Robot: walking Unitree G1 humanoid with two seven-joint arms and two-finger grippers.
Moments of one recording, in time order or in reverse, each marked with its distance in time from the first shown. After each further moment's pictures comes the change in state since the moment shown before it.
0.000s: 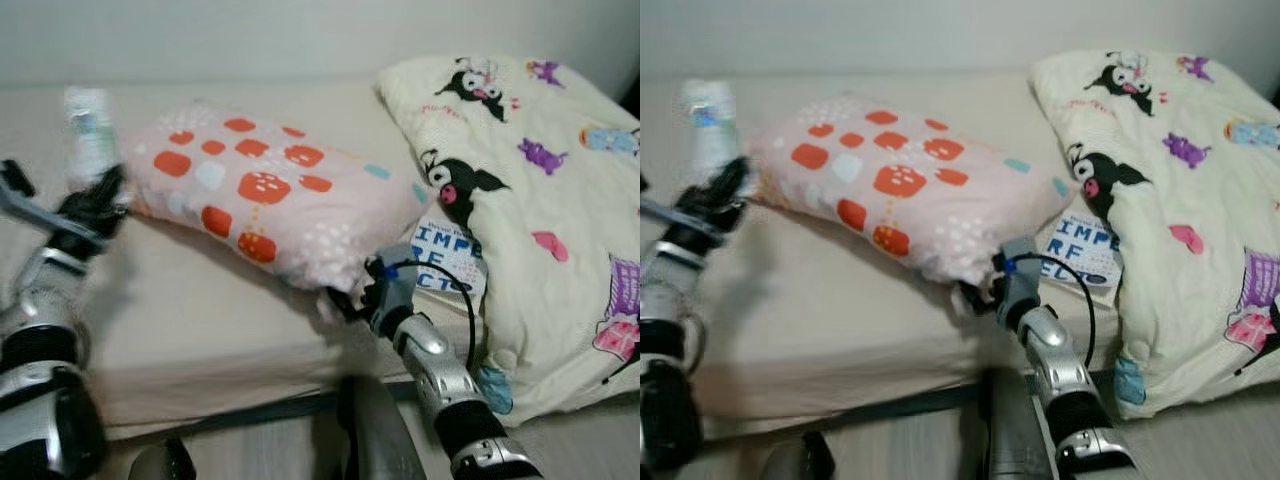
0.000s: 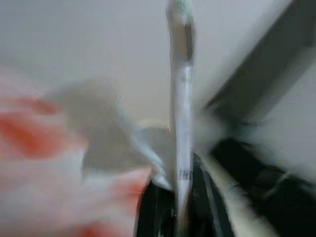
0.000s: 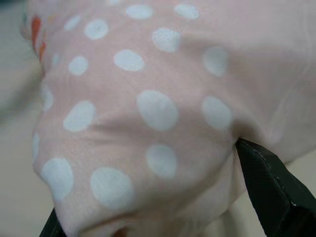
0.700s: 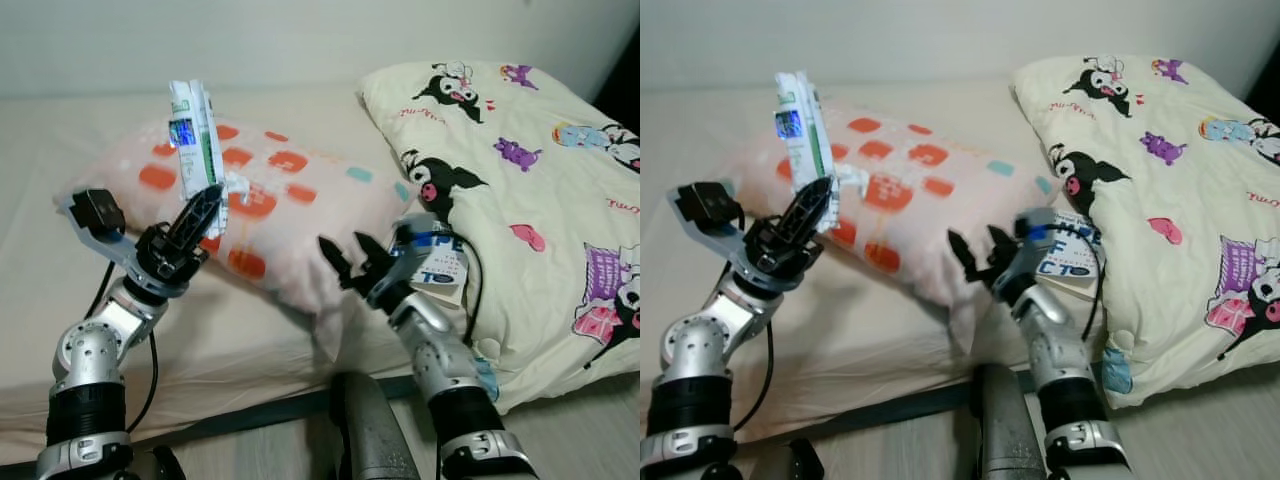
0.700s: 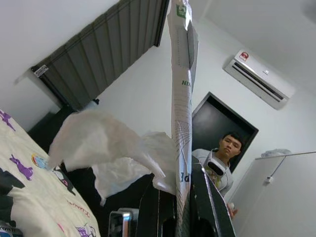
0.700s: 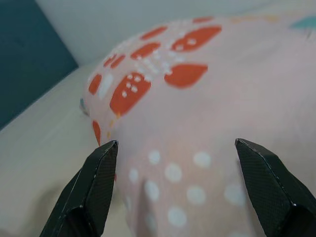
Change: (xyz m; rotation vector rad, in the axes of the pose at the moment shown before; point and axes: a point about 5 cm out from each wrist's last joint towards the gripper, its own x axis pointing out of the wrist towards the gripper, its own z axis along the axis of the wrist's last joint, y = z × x) left arm -0.007 -0.072 -0.047 -0.462 0.021 -0.452; right arm 0.008 0.017 0.028 0.215 -0.106 0.121
